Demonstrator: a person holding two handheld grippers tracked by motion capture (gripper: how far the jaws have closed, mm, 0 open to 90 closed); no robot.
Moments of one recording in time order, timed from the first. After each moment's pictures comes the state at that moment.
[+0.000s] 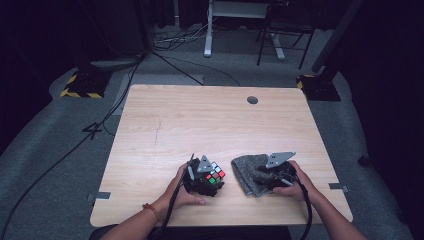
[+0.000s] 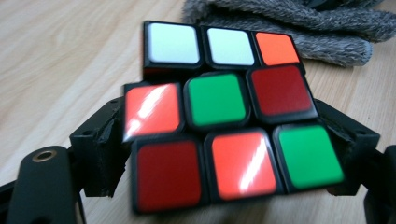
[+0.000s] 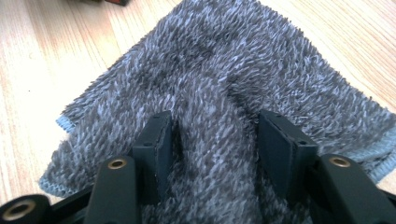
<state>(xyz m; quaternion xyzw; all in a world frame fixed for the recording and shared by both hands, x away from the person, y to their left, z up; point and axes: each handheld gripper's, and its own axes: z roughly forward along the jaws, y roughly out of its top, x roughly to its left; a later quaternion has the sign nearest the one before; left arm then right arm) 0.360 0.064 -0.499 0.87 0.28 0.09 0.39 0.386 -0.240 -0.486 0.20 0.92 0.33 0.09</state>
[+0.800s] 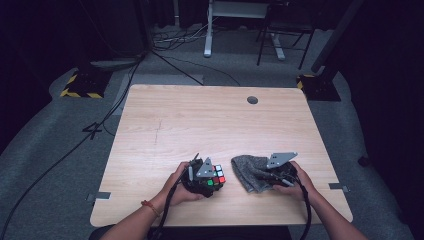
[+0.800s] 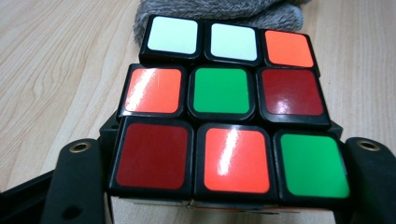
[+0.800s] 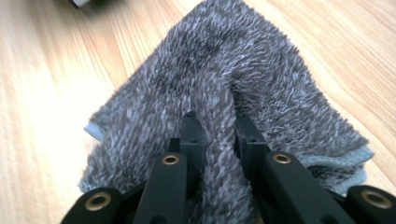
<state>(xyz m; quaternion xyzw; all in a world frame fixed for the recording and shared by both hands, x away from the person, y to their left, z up) 0.357 0.071 -0.480 0.90 0.15 0.11 0.38 0.384 -0.241 -0.481 0.20 0.91 0.34 0.10</state>
